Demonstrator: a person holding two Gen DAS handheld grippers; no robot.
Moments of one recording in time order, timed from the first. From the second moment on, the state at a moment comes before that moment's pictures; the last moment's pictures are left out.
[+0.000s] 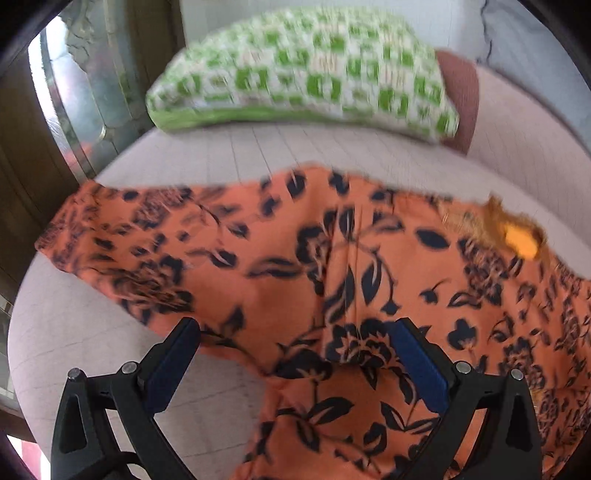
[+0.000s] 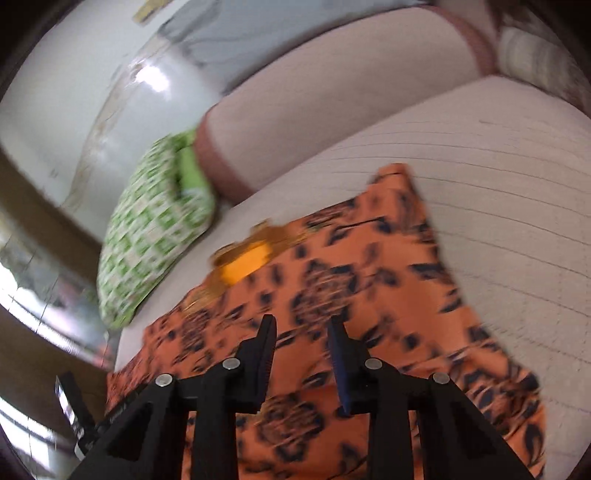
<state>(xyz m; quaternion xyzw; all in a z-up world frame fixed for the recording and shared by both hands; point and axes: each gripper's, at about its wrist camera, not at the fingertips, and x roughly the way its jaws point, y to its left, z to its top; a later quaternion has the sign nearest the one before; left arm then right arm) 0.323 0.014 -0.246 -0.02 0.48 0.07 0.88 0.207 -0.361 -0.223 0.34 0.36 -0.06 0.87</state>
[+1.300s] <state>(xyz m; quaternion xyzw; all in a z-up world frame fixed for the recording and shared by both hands) 0.278 0.381 -0.205 -0.37 0.39 0.17 0.82 0.131 -0.225 -0.232 0.29 0.42 0.14 0.85</state>
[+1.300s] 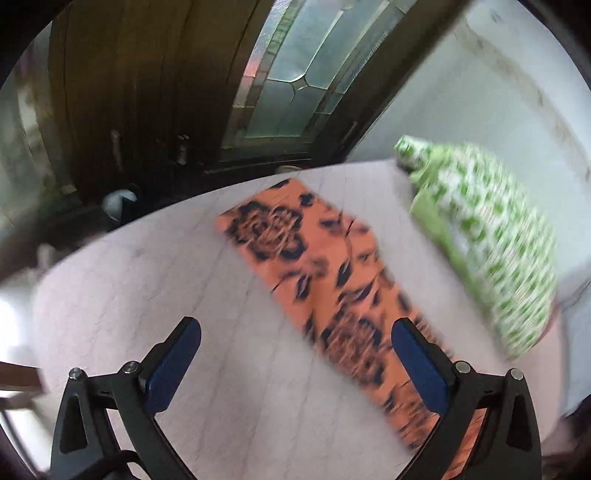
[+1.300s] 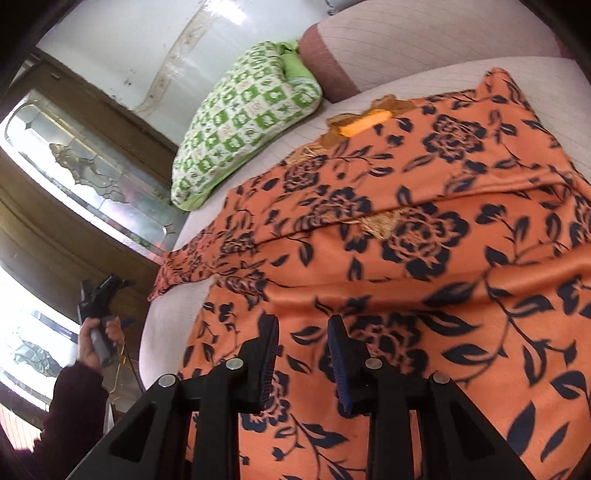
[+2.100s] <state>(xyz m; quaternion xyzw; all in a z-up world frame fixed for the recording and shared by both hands) 0.313 0.379 -0.274 -0.52 0.34 0.13 0.77 0.152 -0.245 -0.235 0.30 0.42 0.13 0.84</state>
